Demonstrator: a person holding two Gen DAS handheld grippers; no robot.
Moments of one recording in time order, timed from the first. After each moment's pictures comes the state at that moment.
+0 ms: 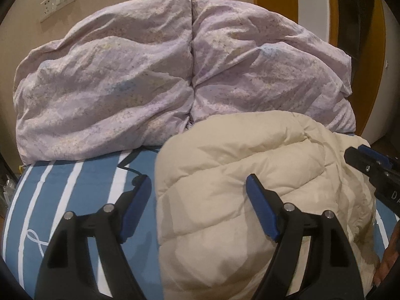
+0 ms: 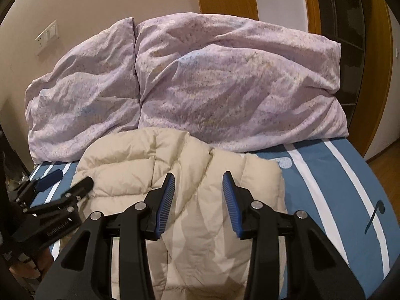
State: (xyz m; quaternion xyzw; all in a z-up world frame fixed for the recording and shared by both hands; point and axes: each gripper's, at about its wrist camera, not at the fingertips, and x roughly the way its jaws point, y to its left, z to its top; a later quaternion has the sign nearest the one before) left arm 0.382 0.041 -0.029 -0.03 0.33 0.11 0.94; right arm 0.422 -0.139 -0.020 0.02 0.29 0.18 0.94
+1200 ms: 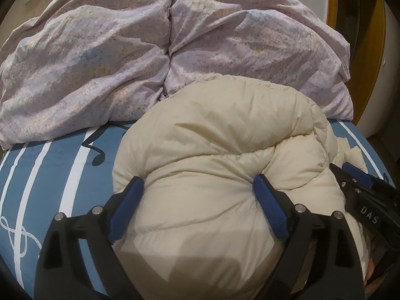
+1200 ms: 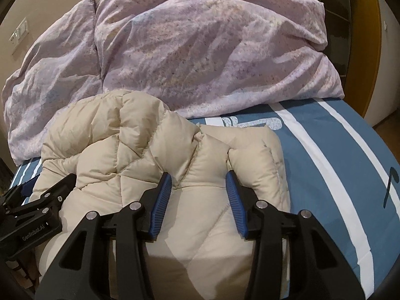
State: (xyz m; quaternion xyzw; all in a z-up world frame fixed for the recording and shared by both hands) left arm 0.412 0.018 -0.079 -0.05 0.36 0.09 0.93; right arm 0.455 -0.163 -0.093 0.04 0.35 0.14 0.93
